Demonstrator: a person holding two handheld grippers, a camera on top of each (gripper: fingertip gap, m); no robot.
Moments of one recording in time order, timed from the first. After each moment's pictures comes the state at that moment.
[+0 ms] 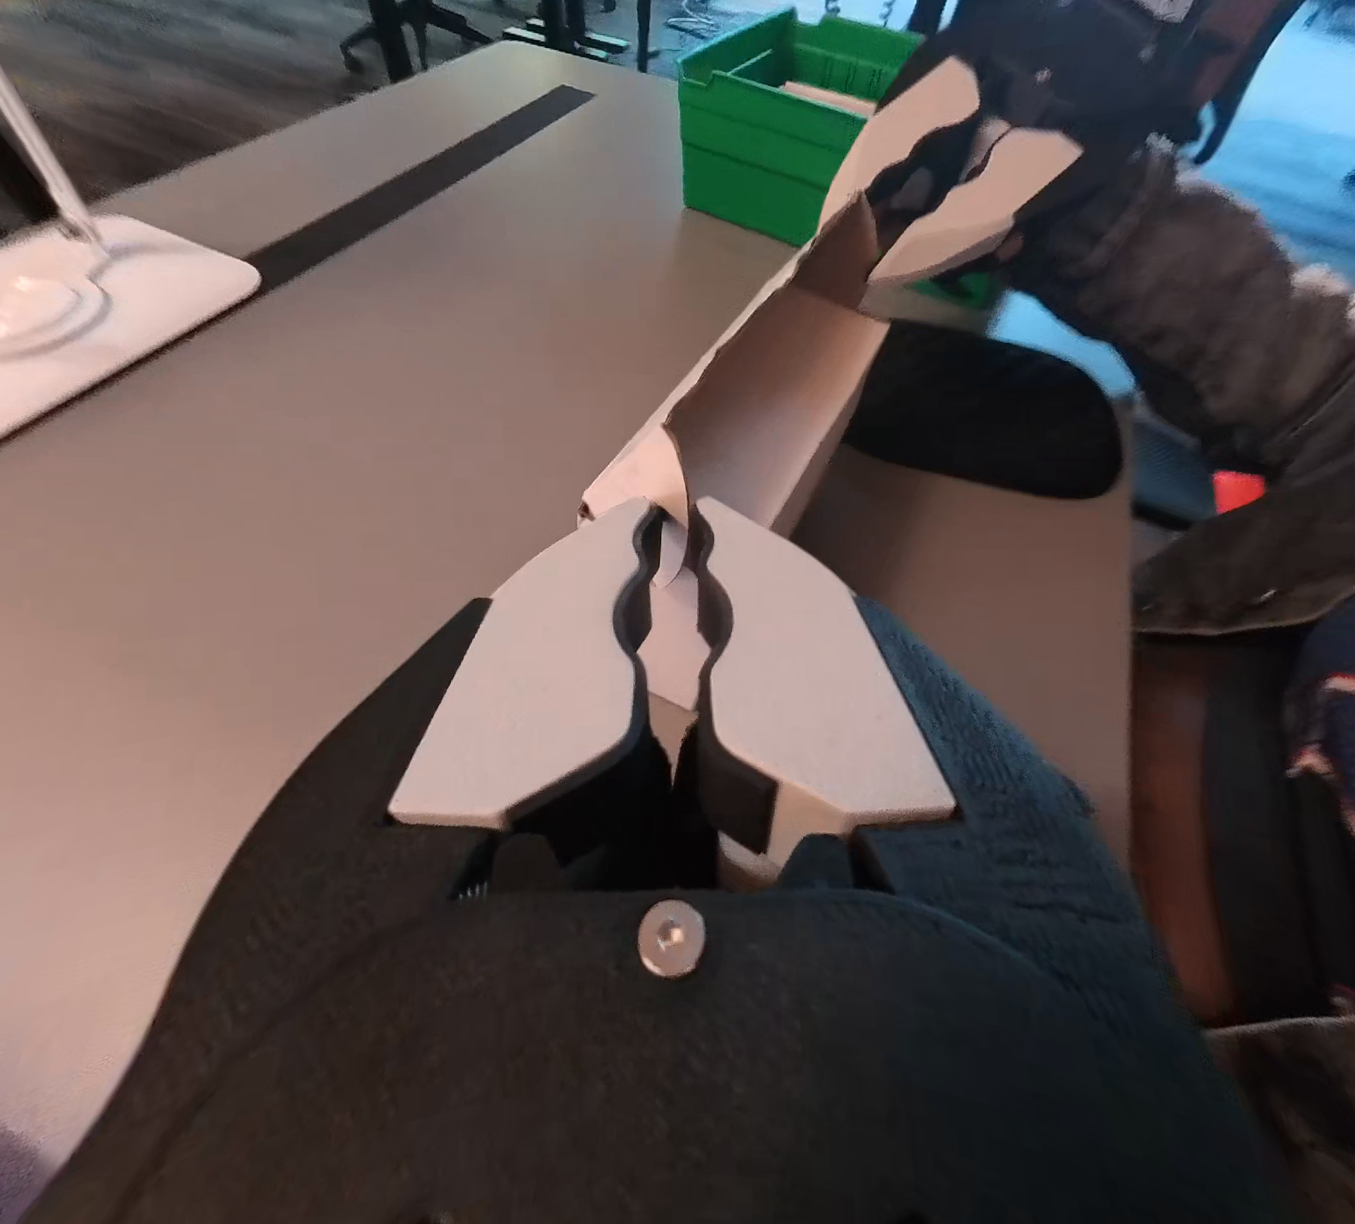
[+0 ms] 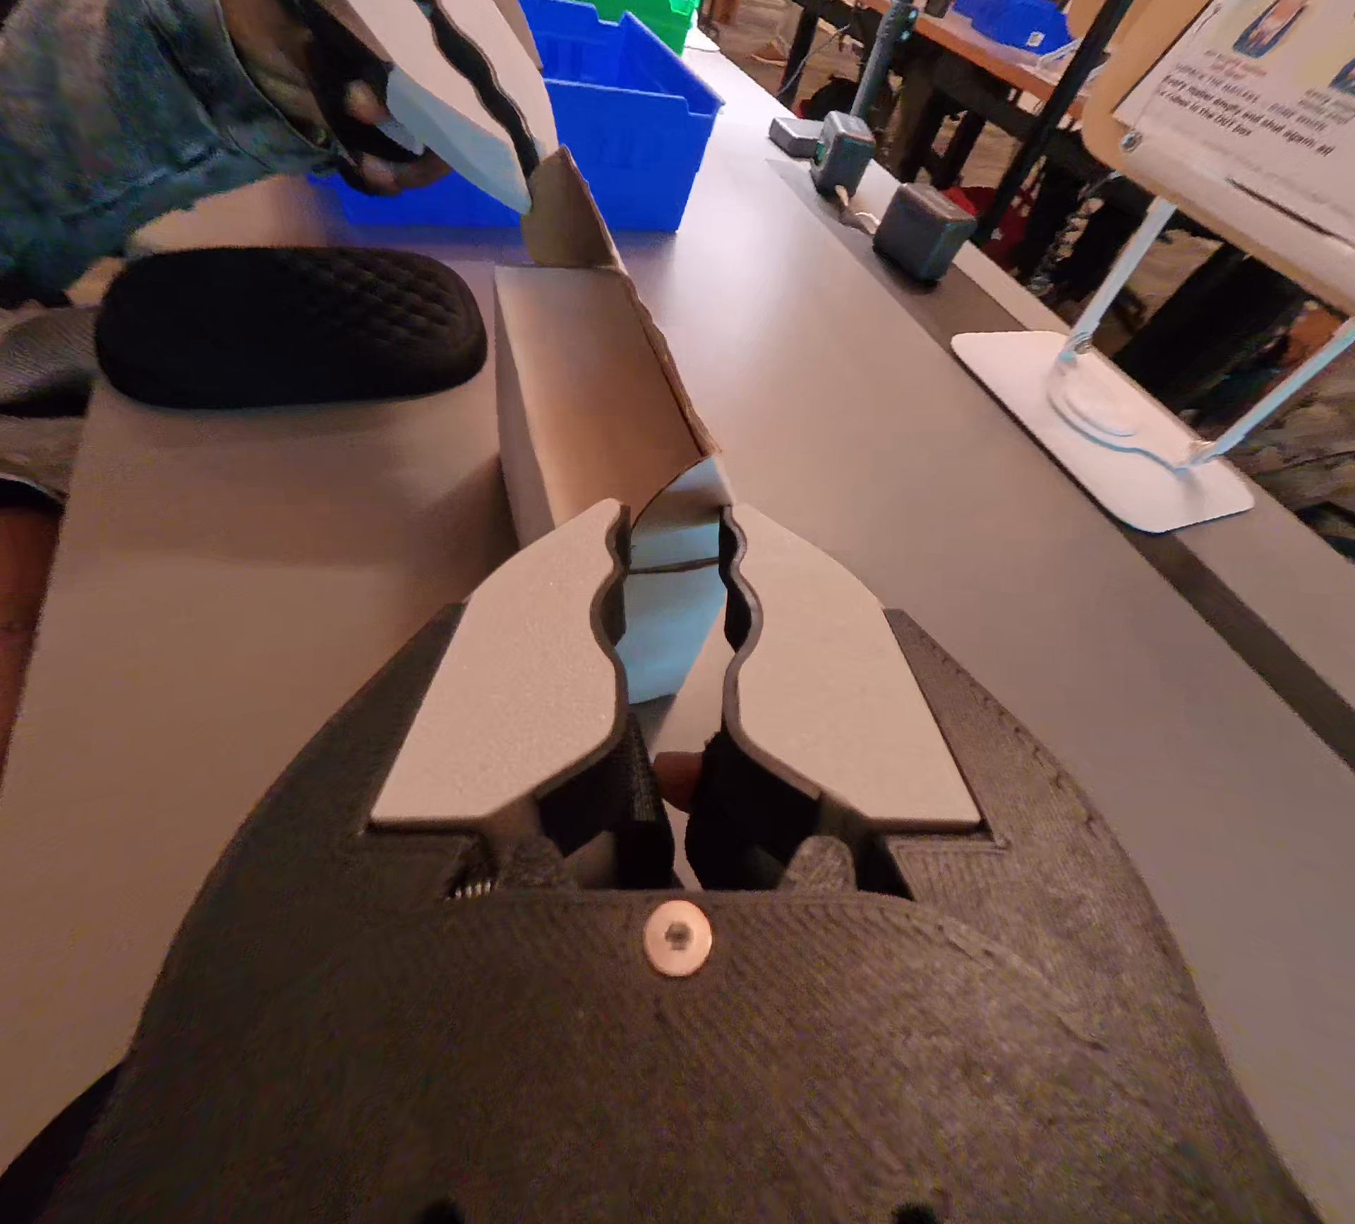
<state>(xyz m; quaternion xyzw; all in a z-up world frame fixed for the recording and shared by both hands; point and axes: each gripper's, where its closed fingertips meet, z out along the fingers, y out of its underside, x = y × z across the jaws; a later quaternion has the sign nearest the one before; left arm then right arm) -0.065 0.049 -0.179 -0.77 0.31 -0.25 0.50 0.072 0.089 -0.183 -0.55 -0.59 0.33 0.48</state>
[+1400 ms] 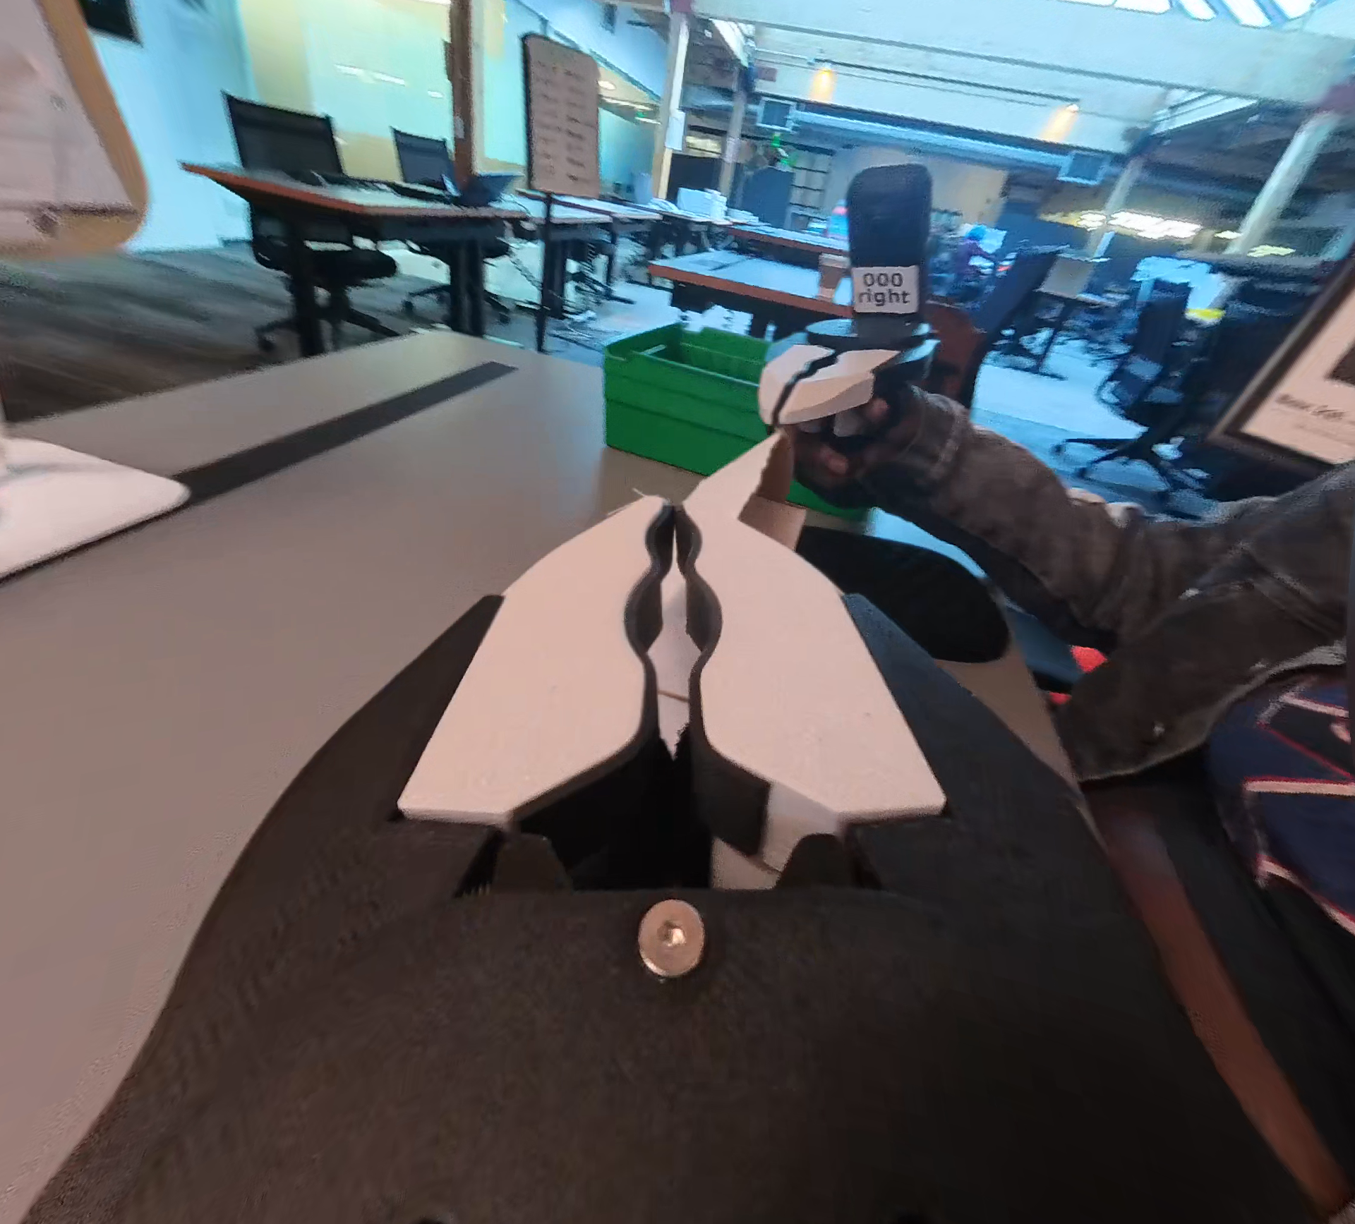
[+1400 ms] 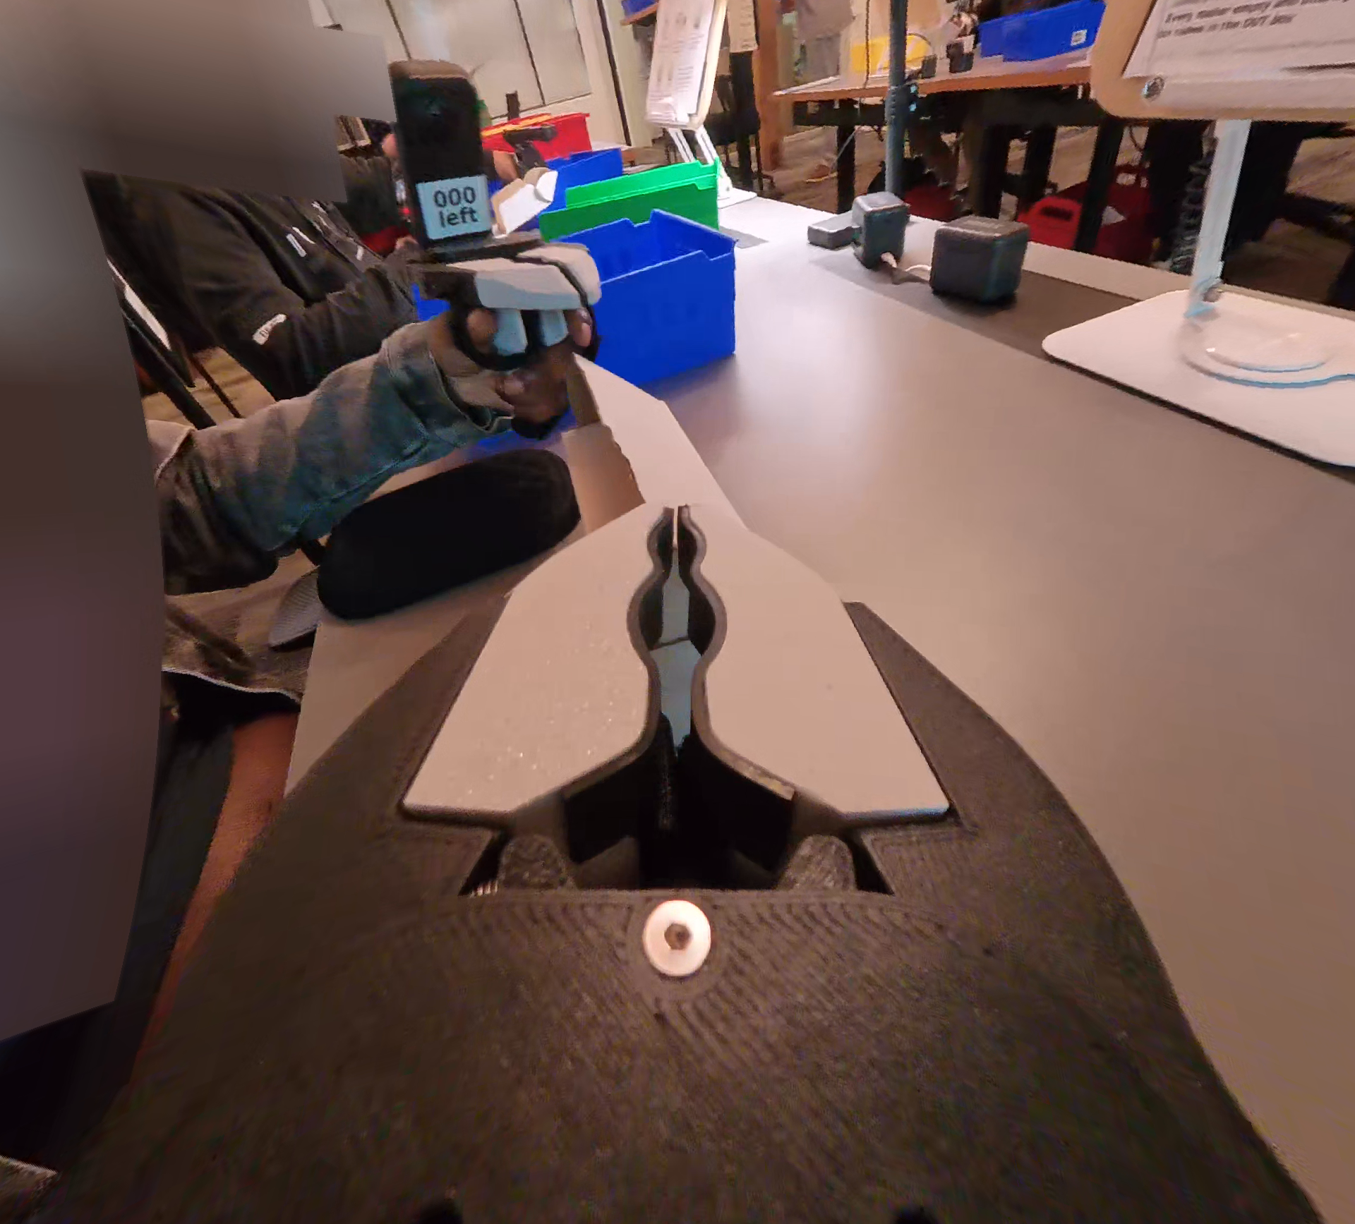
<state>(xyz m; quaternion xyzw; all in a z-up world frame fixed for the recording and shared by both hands) -0.065 0.068 -0.145 -0.64 0.28 -0.40 0.60 0.069 0.097 -0.159 -0.59 -0.47 0.51 0.43</state>
